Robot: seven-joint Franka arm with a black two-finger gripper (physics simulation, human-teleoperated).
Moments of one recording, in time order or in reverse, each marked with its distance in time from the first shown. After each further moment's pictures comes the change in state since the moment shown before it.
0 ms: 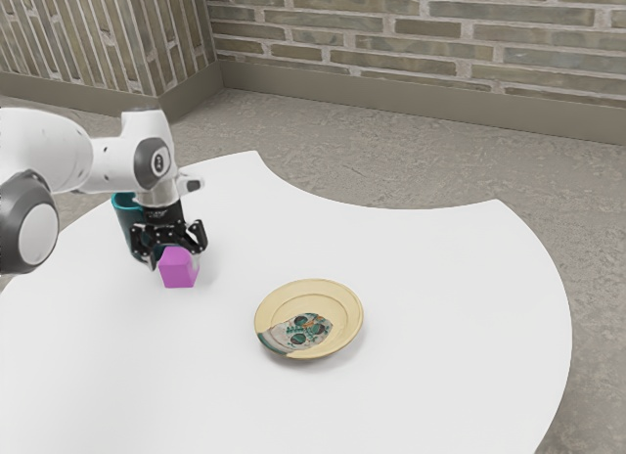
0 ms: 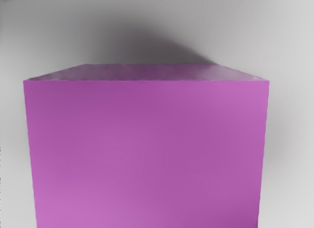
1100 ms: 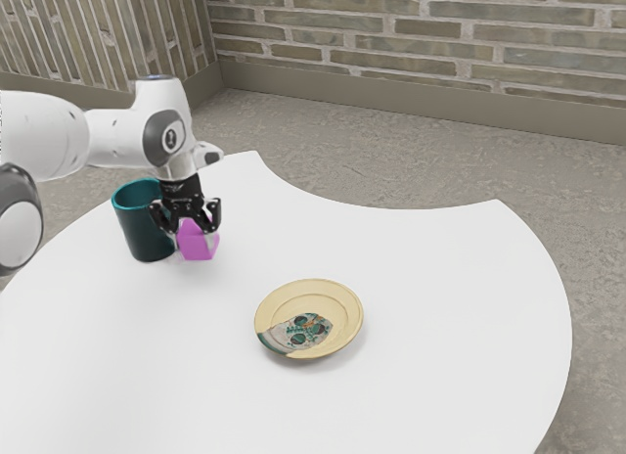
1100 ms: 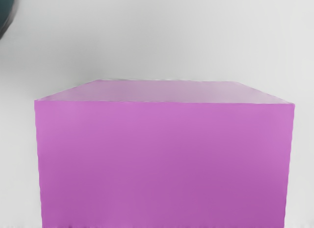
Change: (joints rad) arm -0.082 -0.111 0.000 -0.014 0.047 0.009 -0.035
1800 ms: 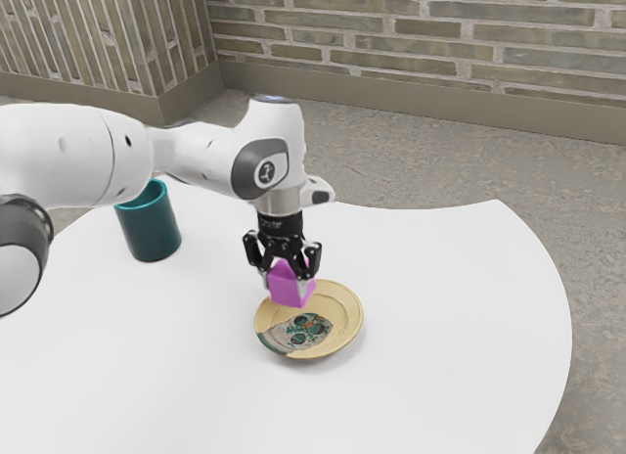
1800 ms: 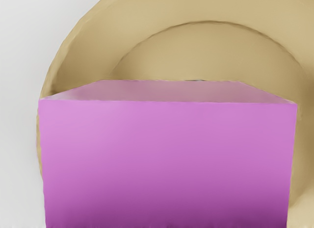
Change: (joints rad) arm -0.389 -0.085 -0.005 -0.106 0.016 -0.034 -0.119
